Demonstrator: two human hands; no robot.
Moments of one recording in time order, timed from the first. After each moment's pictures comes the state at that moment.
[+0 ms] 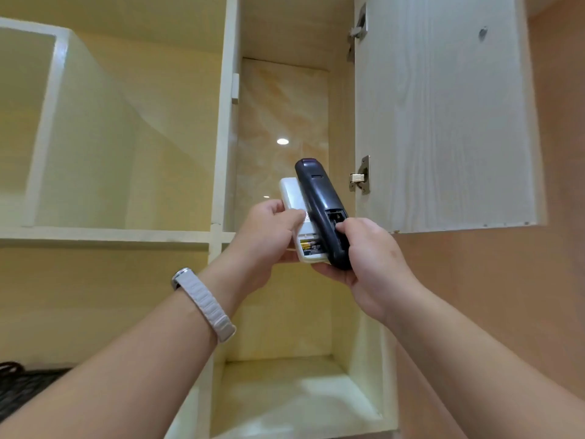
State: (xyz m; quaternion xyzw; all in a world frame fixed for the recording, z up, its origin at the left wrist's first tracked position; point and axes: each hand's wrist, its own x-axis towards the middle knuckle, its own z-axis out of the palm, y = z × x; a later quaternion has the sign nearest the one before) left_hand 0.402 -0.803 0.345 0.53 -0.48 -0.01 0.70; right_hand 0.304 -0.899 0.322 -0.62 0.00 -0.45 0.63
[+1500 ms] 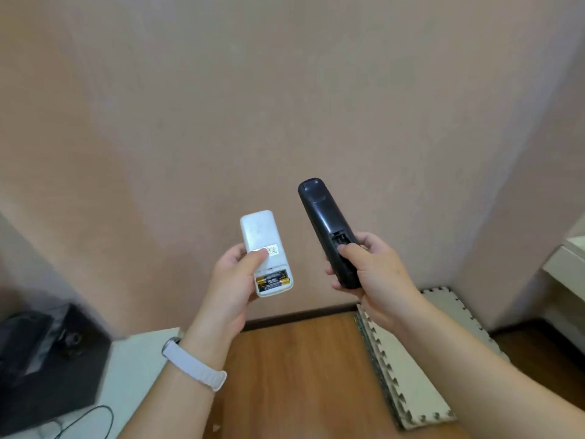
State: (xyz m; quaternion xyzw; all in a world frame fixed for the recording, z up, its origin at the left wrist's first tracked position) left_hand 0.167 -0.609 -0.049 0.39 -0.53 -0.68 0.34; right_hand 0.026 -0.479 -0.029 -0.20 0.60 -0.68 0.37
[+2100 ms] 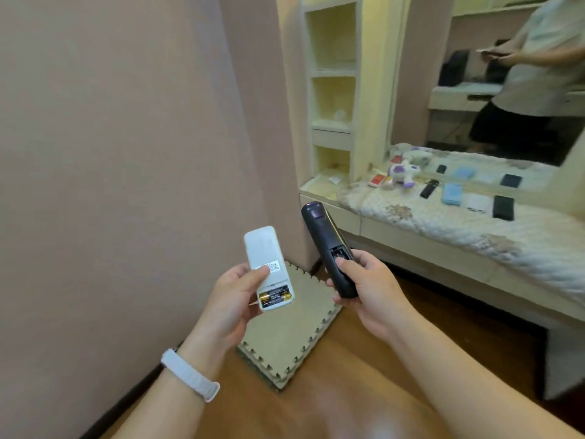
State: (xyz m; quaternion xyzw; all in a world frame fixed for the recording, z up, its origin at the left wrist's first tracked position) left_hand -0.054 -0.239 -0.072 0.19 -0.64 -0.75 0.00; right_hand -0.089 -0.036 -0.082 0.04 0.59 -0.79 0.14
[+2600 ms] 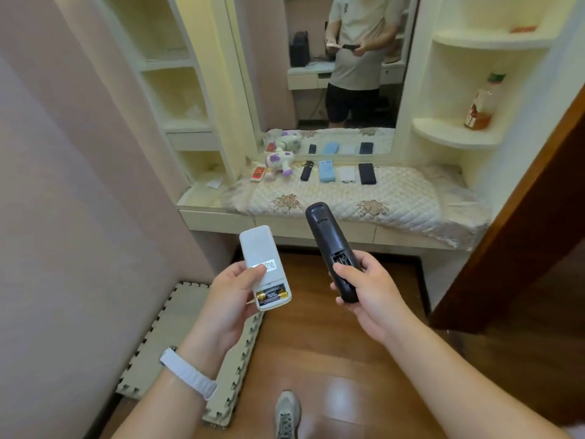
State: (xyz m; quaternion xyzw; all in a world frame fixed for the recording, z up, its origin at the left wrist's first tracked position) left_hand -0.182 -0.087 -0.107 0.06 -0.68 -0.71 -0.18; right_hand -0.116 0.112 -0.121 0.23 0.56 -0.80 -0.04
